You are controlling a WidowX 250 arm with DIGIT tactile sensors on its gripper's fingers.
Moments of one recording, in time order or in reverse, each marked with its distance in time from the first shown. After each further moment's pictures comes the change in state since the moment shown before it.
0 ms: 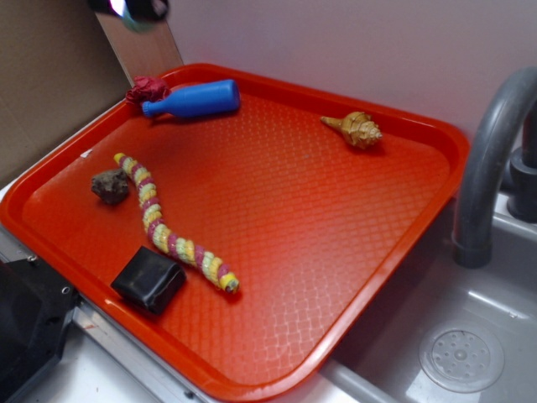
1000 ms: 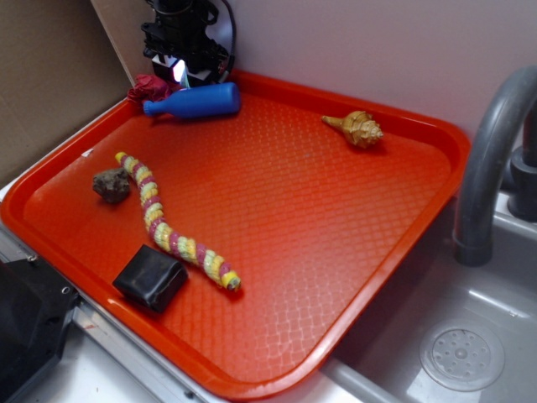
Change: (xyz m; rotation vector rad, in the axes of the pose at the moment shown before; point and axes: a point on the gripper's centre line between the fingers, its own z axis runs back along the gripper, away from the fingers) arm 0.088 0.022 -0.179 0.179 -0.049 -0.053
